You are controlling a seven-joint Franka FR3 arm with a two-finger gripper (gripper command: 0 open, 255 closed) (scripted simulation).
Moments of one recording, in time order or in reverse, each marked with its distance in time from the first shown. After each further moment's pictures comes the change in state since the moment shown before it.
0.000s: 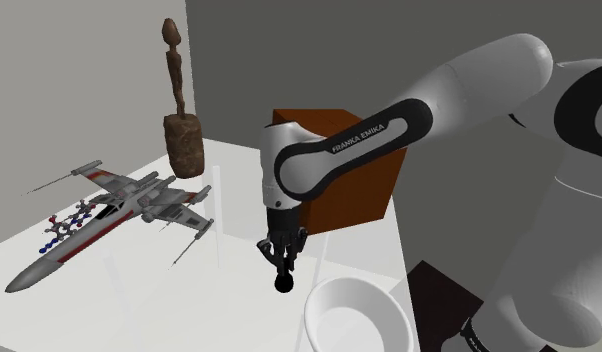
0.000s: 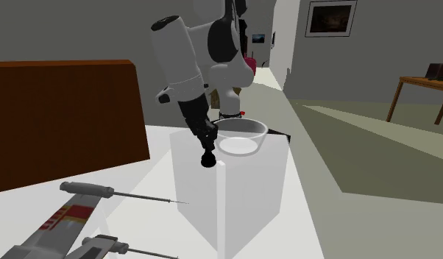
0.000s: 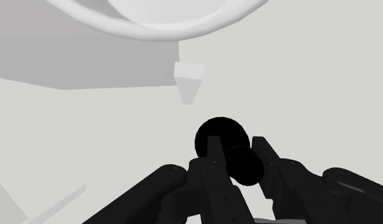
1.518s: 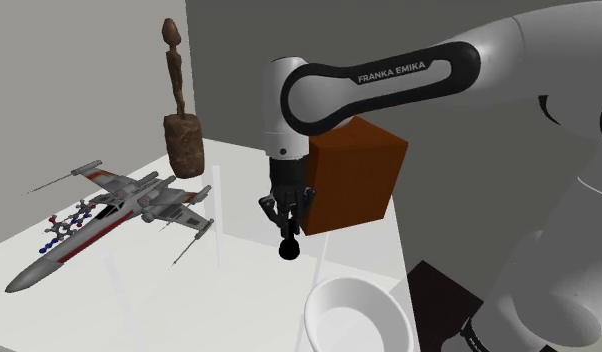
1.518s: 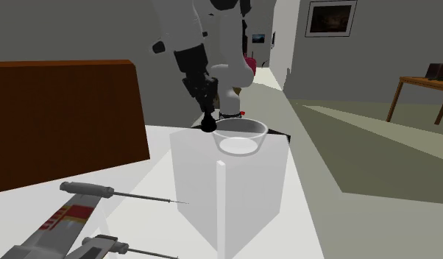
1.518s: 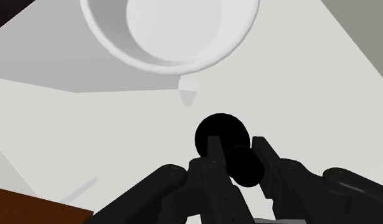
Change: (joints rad) arm -0.013 -0.130 -0.004 0.168 0.030 -0.290 0.016
